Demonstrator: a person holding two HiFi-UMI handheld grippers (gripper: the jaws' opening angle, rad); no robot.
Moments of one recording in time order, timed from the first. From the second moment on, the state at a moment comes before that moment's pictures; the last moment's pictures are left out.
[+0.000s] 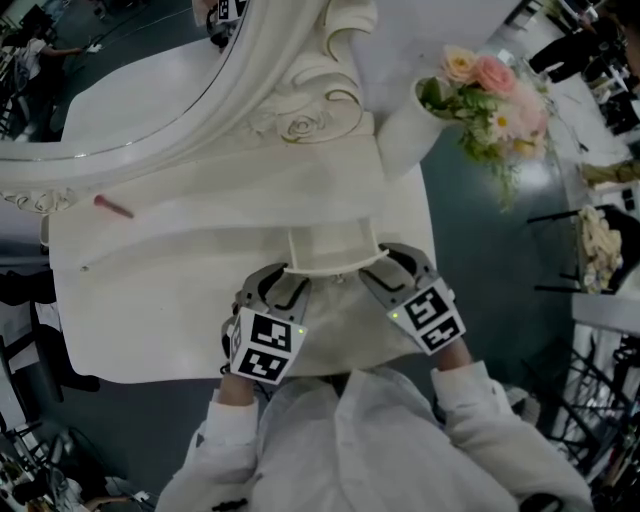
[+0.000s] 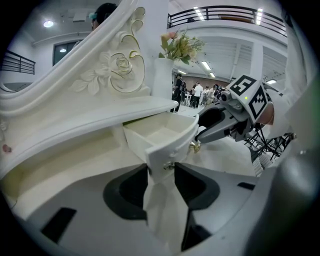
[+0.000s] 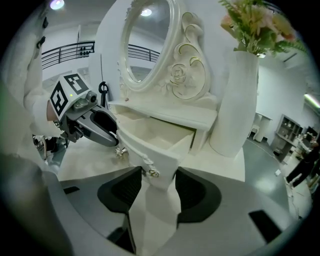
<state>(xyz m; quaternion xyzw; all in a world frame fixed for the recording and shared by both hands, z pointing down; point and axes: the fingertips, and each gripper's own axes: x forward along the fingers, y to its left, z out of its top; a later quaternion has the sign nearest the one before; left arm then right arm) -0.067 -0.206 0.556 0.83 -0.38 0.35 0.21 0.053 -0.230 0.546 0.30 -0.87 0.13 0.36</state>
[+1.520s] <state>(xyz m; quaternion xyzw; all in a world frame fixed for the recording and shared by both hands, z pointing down) -0.069 -0.221 0.553 0.83 -0.39 0.38 0.13 0.057 -0.242 0.542 0.32 -0.87 0.07 0.36</state>
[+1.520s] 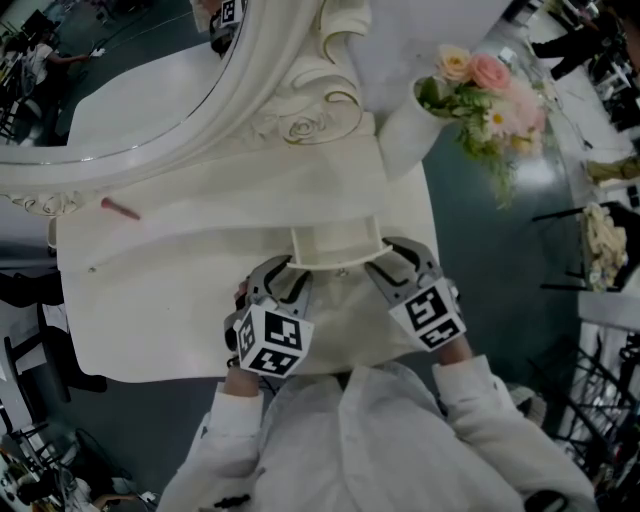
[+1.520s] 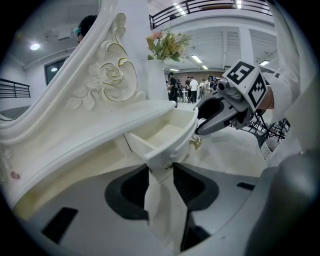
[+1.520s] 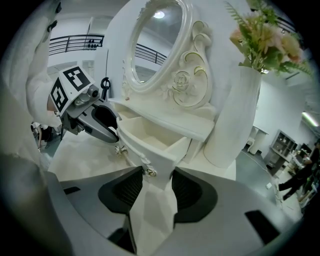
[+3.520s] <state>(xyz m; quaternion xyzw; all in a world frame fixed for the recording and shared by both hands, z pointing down) -0.082 -0.261 0.557 0.81 -0.45 0.34 0.18 0.053 -0.281 0.552 0.39 -0.86 0.15 0.31</state>
